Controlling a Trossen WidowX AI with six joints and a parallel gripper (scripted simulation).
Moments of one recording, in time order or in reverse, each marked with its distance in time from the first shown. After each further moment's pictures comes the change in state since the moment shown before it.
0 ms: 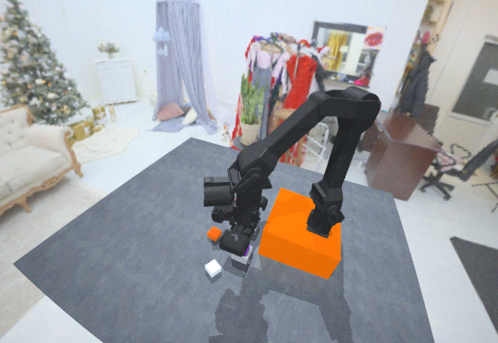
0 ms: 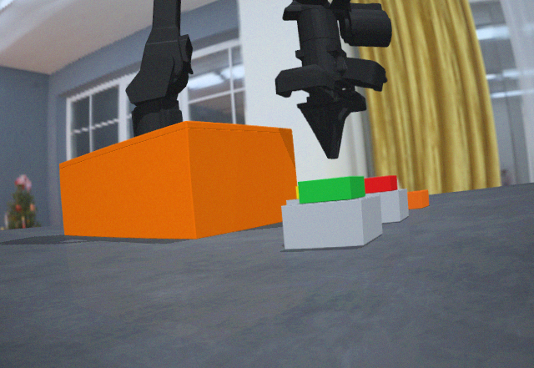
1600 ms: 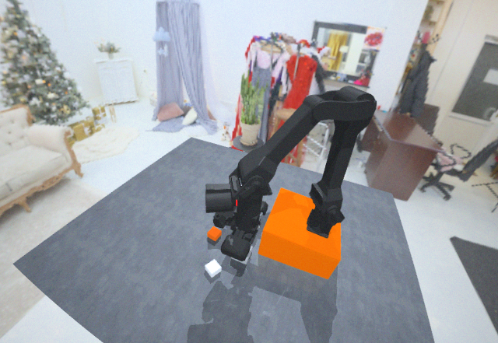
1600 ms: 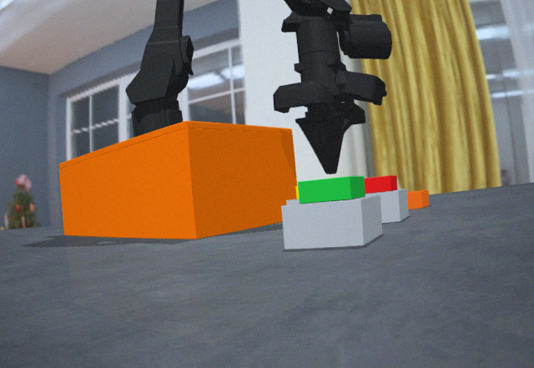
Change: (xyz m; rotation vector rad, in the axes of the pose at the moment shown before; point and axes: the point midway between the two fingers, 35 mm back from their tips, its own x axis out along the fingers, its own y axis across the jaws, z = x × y) arm 0.020 -0.002 -0.004 0.000 0.007 -0.004
